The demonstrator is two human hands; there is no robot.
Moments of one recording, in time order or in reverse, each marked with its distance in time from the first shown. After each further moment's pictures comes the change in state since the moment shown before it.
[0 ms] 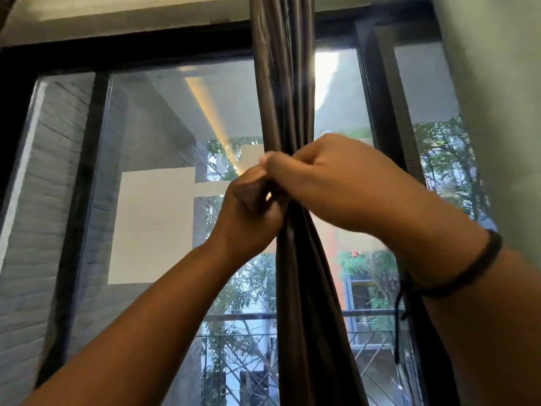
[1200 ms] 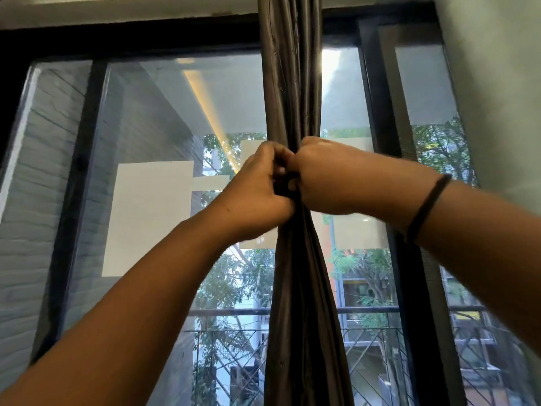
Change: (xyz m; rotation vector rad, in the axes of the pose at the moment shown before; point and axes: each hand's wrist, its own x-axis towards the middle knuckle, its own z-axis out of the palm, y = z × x) left_hand 0.018 0.018 -0.015 0.005 -0.282 -0.333; right_hand 0.034 0.014 0.012 -0.555 -0.320 -0.244
